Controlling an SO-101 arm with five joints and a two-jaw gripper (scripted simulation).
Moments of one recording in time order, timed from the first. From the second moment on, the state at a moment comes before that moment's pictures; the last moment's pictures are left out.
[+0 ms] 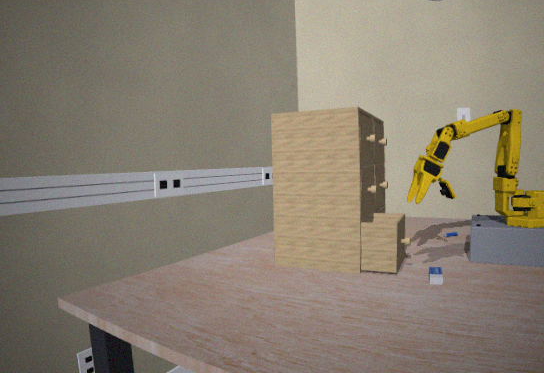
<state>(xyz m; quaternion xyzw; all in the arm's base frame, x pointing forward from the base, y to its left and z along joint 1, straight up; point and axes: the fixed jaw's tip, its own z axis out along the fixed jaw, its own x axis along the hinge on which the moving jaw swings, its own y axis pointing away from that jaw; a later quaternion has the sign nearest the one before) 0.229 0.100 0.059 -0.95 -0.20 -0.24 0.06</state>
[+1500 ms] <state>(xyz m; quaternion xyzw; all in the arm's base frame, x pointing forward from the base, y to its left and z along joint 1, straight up) 0.218 0.106 0.054 -0.96 -0.01 -0.25 0.13</state>
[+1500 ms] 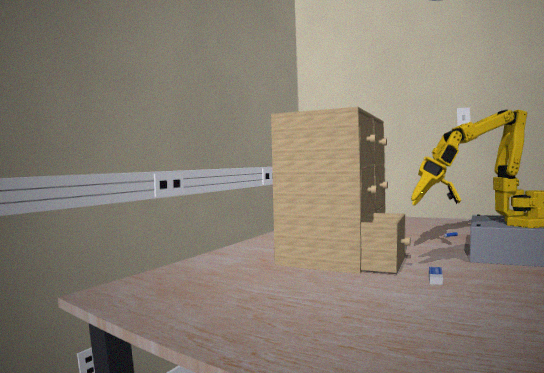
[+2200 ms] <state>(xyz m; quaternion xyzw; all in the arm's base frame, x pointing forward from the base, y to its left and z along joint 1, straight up) 0.206 0.115 0.048 -0.93 0.19 -0.23 0.21</state>
